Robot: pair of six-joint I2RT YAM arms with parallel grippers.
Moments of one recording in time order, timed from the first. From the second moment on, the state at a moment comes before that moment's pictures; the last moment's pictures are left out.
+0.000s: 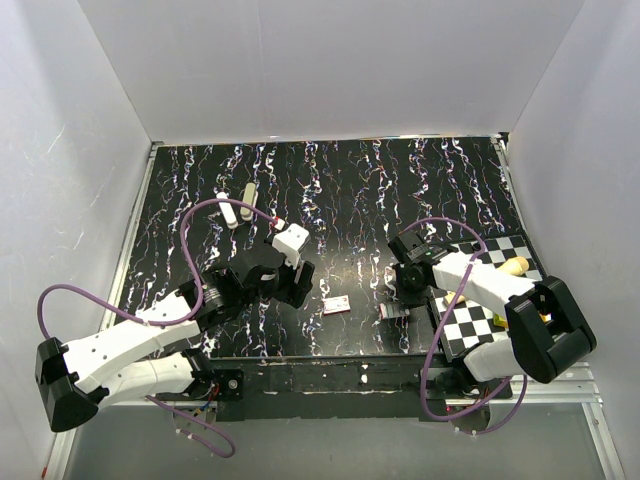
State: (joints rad) left arm -0.98 0.97 0.83 -0.45 -0.22 -0.24; right arm 0.58 1.38 0.72 -0.68 0.08 0.49
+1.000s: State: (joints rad) left arm -0.98 1.07 0.83 -0.46 -0.21 -0.26; right arm 0.58 1.39 0.72 -0.66 0.05 0.48
